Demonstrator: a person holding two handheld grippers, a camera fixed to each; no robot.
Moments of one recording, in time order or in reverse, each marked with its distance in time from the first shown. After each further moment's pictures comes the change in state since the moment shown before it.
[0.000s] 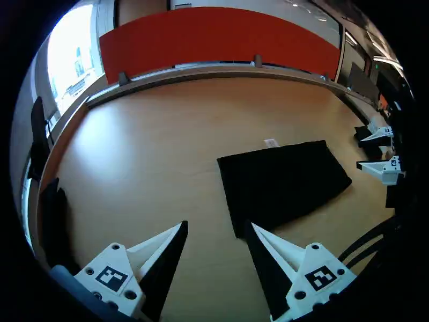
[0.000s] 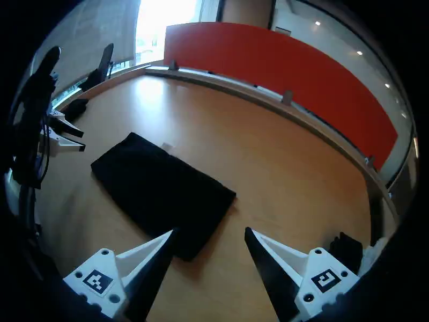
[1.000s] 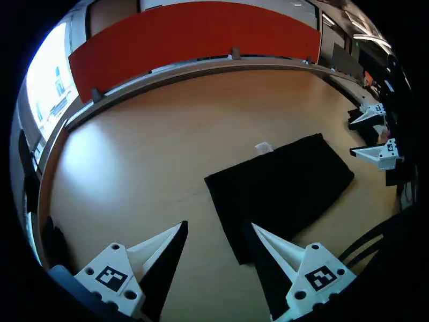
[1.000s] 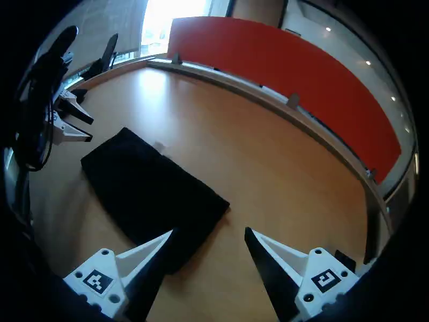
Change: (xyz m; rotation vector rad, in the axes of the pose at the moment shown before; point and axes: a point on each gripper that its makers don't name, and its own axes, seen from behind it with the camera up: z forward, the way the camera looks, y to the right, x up) left arm 0.034 0.010 0.036 -0.074 -0.028 0.156; right arm 0.009 0.017 0.020 -0.010 -0.027 -0.063
